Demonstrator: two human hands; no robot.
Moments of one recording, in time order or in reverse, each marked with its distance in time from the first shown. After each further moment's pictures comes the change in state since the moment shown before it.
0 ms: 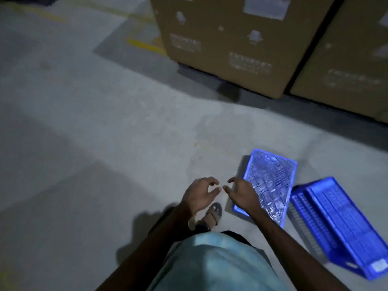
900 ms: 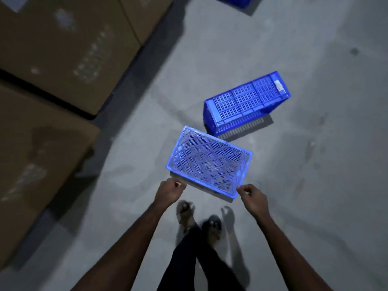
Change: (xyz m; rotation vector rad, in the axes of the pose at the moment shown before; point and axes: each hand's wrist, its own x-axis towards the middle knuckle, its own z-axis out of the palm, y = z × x) left_hand 0.440 0.146 0.111 0.853 -0.839 0.486; right_hand 0.116 0.109 0.045 1.180 0.926 1.326
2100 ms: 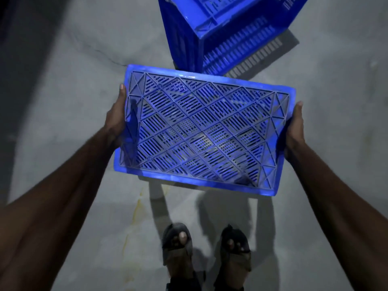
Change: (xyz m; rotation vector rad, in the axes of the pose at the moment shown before) left_hand 0.458 -0.106 0.109 -0.625 0.087 0.078; right_hand 0.408 0.188 0.164 0.902 0.275 0.125
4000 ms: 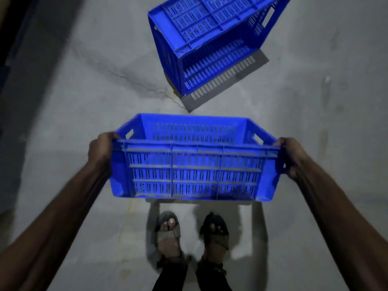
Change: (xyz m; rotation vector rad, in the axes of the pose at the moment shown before) left_hand -0.169 0.031 -0.013 -0.057 0.263 -0.167; right_hand -0.135 -0.072 -0.097 -0.300 -0.087 0.306
